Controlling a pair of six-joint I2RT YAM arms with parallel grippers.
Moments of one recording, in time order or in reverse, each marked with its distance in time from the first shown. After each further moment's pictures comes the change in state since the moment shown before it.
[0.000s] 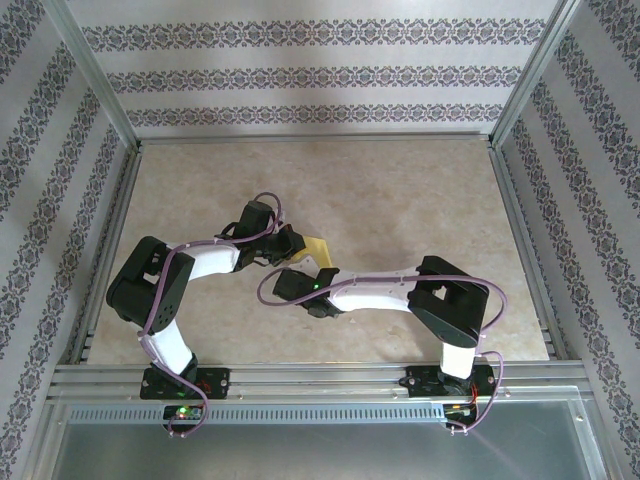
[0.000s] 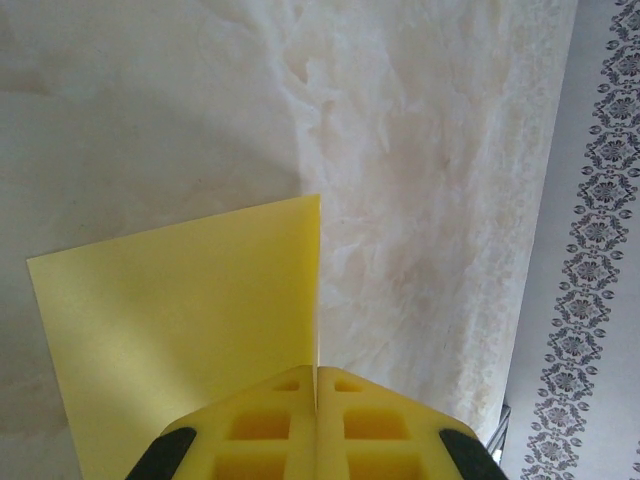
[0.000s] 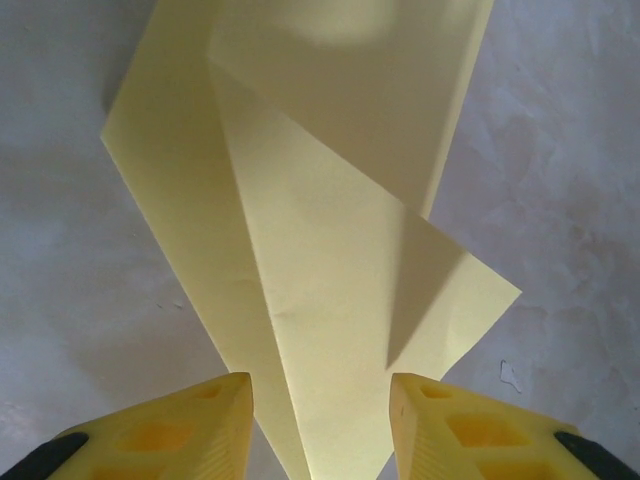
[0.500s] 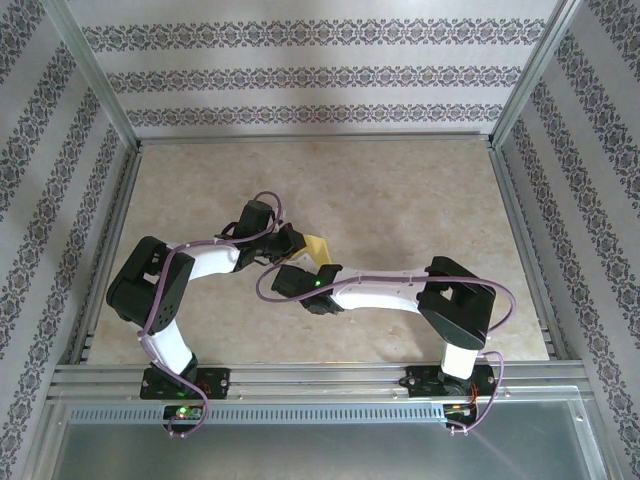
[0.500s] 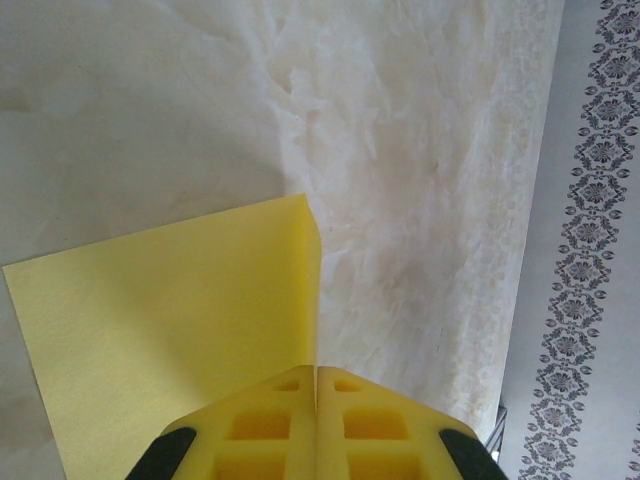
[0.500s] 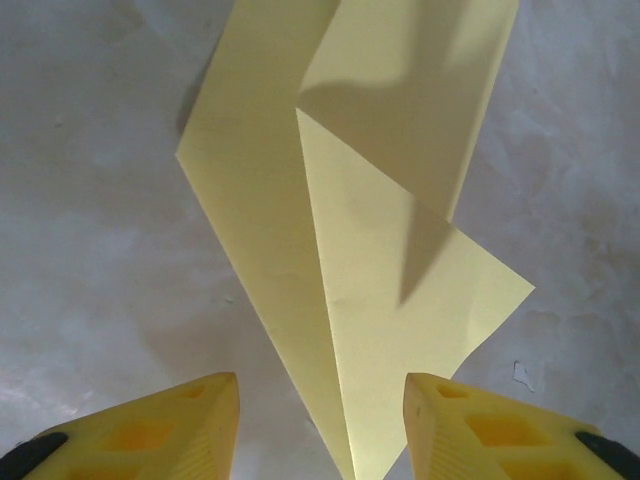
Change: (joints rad) left arm 0.000 0.000 0.000 0.023 0.000 0.000; right arm 0.000 -0.034 0.036 -0.021 -0.058 -0.015
